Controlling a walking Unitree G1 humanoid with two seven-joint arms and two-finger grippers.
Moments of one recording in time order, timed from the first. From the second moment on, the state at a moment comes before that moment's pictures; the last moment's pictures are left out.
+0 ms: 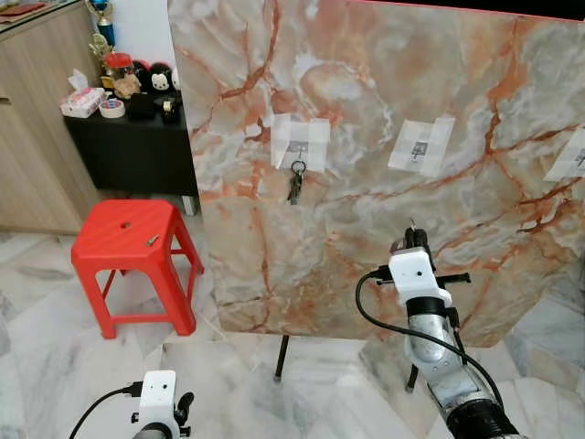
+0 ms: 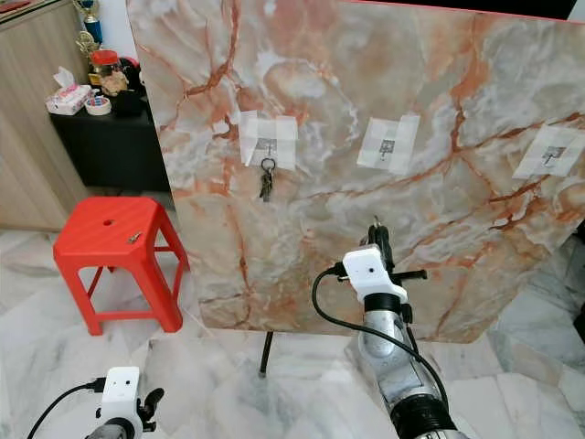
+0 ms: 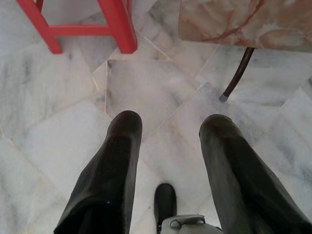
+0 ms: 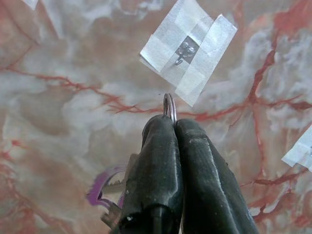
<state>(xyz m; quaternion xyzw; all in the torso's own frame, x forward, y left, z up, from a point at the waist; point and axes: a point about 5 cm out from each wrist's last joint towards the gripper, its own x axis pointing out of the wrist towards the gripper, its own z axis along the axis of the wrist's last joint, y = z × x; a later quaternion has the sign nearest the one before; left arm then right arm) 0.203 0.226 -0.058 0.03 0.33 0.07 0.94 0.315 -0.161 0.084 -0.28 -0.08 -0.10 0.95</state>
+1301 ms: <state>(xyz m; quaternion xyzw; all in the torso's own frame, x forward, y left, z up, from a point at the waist) 0.205 0.221 -0.057 0.00 0.31 0.06 0.95 0.293 -0.171 0.097 -0.31 -0.14 -0.19 0.92</state>
